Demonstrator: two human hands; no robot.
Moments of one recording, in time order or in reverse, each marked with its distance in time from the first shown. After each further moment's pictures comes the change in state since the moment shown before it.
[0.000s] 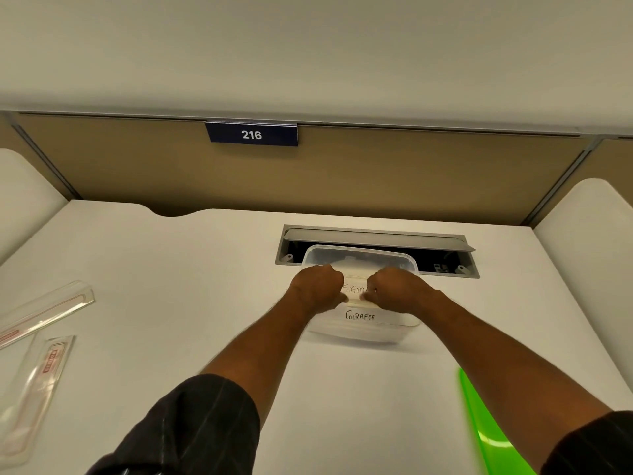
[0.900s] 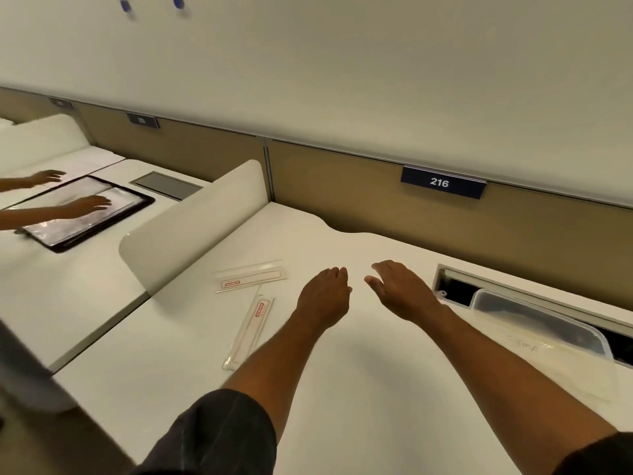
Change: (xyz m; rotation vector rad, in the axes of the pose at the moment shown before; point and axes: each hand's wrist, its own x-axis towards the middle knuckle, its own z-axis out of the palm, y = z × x) left_hand -0.259 -0.197 -0.033 -0.192 0.435 -0.486; right_hand 0.042 -0.315 -0.063 0.209 0.360 -0.317
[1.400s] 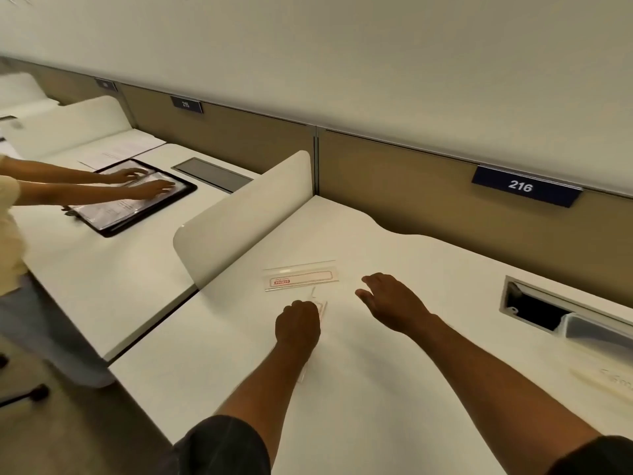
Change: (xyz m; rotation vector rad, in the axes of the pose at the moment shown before) left_hand -0.060 -0.157 -0.001 0.148 -0.191 -0.477; right_hand 0.070 -0.111 0.083 0.015 -0.146 -0.087
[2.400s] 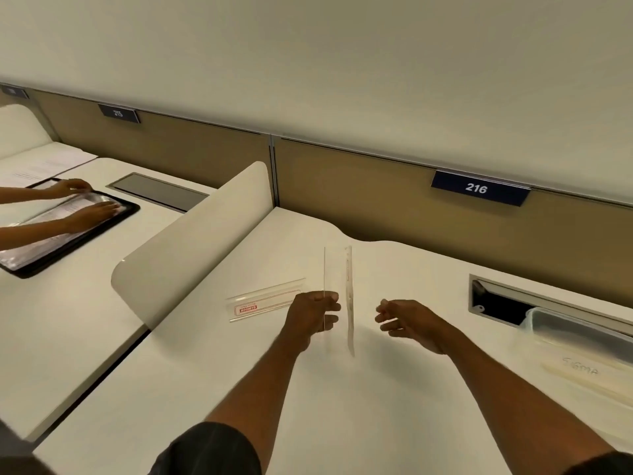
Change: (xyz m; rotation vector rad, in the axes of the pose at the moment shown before) left_hand 0.068 0.051 -0.016 -1.419 -0.397 -0.105; right_hand -0.016 0.086 -0.009 1.095 -0.170 0.549
